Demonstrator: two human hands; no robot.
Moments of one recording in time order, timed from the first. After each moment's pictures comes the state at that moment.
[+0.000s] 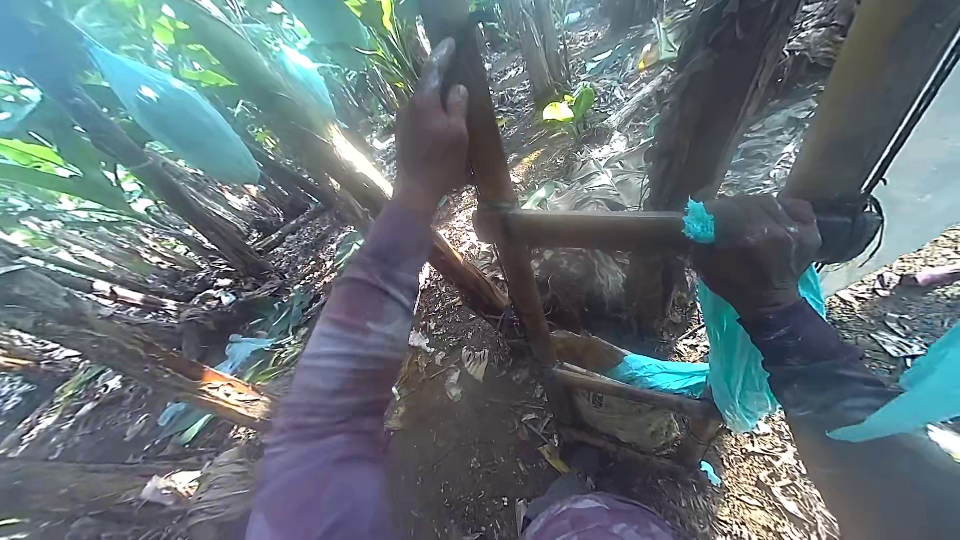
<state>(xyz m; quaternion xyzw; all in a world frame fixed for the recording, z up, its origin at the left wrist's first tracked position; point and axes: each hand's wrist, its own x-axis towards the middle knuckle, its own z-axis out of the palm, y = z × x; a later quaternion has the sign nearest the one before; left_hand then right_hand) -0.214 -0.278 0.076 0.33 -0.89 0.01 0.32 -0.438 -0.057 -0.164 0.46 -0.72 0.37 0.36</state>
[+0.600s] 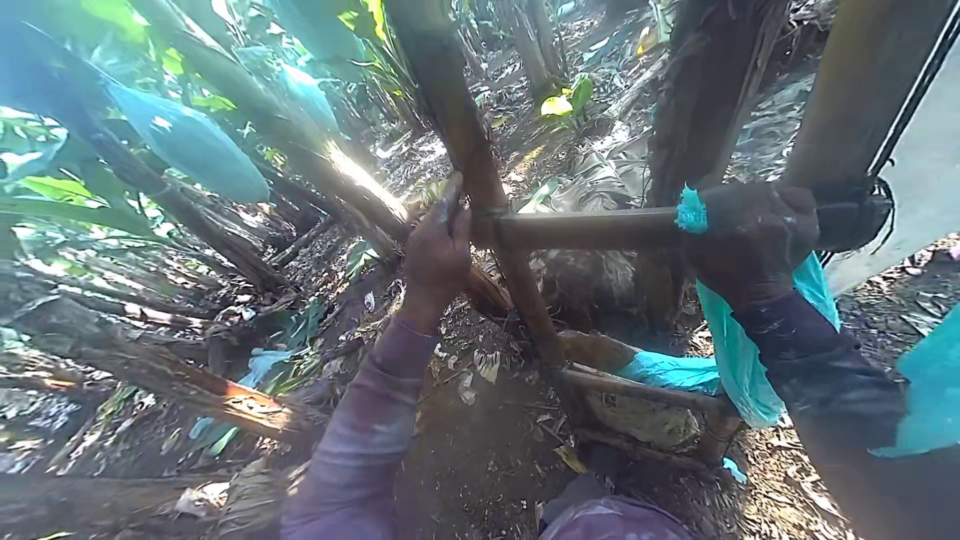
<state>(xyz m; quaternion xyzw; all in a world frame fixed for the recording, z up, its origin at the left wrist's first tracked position) -0.156 -0.238 -0.007 0.31 -0.89 0.05 0.32 -0.430 -0.067 -0.165 0.42 -0.73 0.38 0.38</state>
